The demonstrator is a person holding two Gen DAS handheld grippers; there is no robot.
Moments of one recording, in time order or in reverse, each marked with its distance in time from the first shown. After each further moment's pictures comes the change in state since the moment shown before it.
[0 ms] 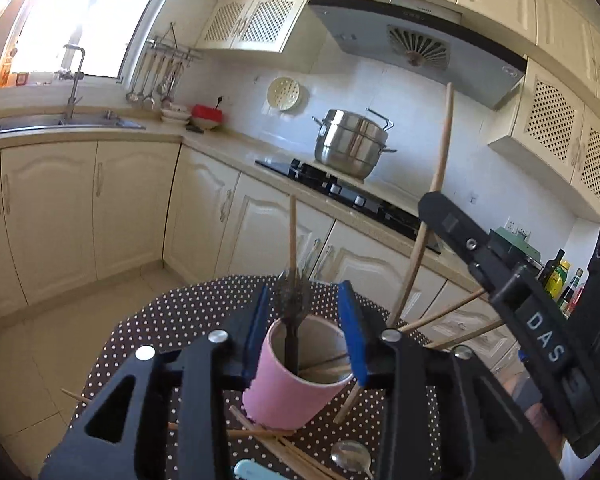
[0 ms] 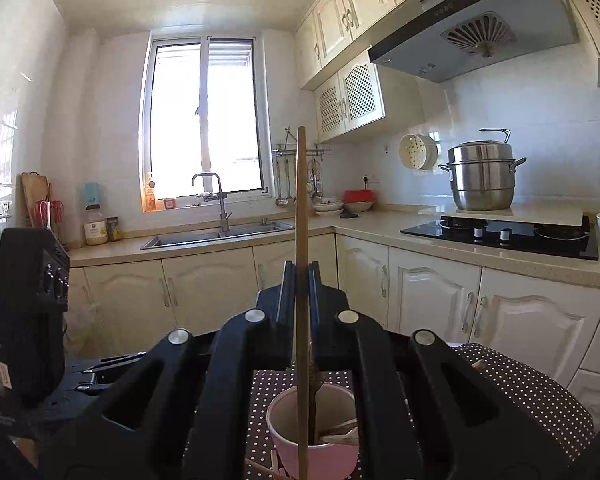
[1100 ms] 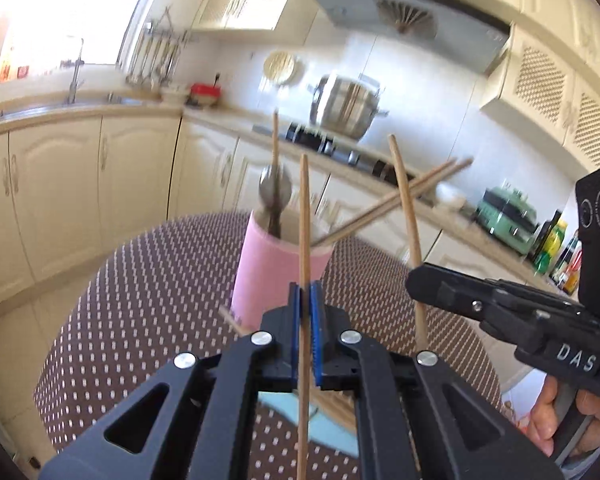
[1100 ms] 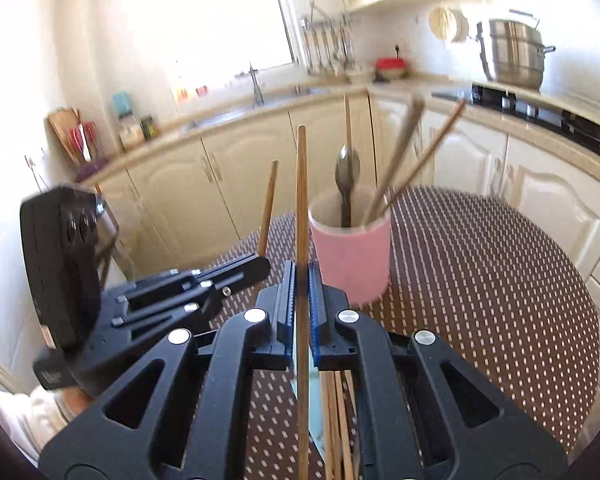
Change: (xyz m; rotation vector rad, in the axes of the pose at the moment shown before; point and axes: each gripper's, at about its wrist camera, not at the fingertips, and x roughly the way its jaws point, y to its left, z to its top) left arm -0.035 -0.022 -0.081 0.031 0.031 0.005; right arm -0.056 0.000 -0.053 0.077 0.458 0.140
